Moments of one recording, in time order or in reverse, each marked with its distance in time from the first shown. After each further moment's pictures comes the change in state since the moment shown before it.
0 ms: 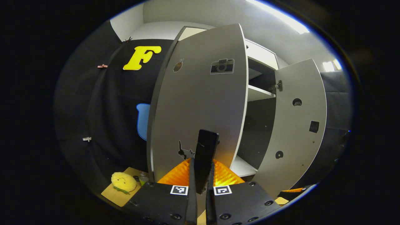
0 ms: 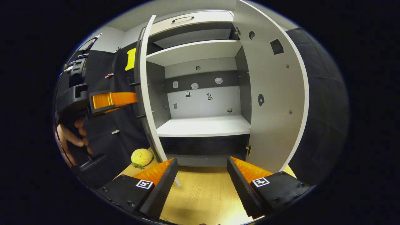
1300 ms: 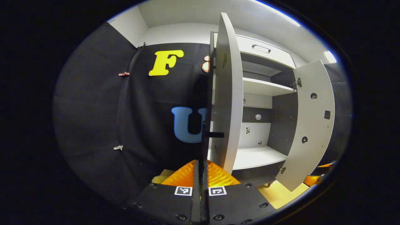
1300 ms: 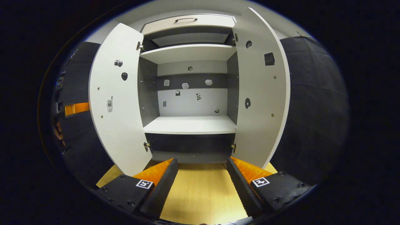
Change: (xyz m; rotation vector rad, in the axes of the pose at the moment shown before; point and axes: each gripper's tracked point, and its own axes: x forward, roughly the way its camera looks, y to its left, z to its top) left arm -0.083 0.139 0.007 0.088 0.039 0.170; right arm -0.033 -0.014 0.008 -0.063 -0.023 -0.153
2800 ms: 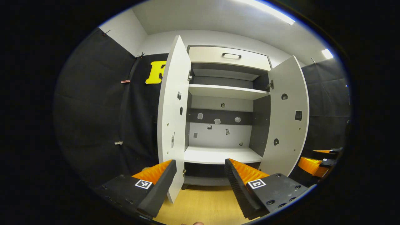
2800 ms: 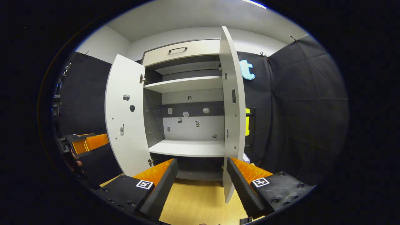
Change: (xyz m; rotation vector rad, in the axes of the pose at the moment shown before) left arm -0.095 -0.144 -0.014 -0.029 -0.053 0.006; right arm -0.060 -0.071 0.074 0.029 -0.205 0.123
